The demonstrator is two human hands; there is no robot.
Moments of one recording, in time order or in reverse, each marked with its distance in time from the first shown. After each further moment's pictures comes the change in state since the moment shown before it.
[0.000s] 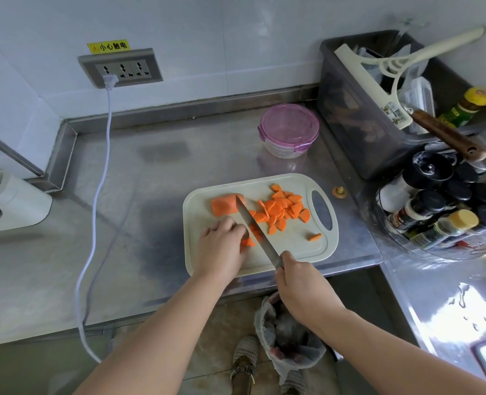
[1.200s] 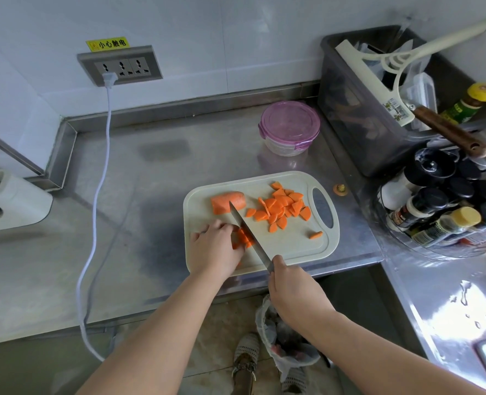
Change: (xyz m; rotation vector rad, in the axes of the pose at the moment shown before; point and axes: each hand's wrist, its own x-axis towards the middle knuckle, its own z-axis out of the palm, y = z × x) left_hand 0.003 -0.010 0.008 -0.043 -0.077 -0.186; right_hand 0.000 -0.010 0.013 -0.006 -0.046 0.011
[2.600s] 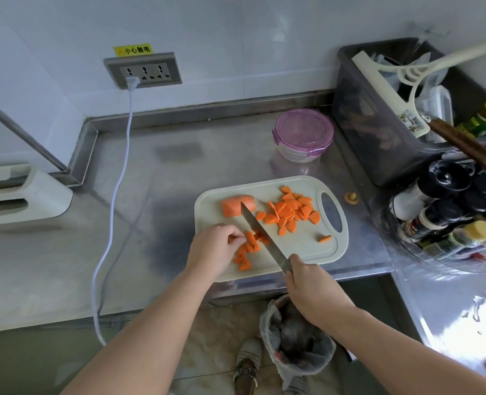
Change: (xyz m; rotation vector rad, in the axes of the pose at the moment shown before) left_hand -0.003 -0.018 -0.025 -0.327 -0.052 0.000; right_hand 0.000 0.008 -0.021 -0.035 -0.020 -0.027
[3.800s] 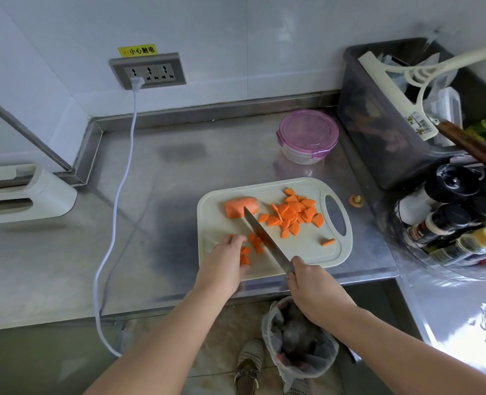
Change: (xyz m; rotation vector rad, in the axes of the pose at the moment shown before) left_hand -0.018 0.003 0.021 0.095 -0.079 0.016; right_hand 0.013 0.007 0.004 -0.071 -0.026 -0.017
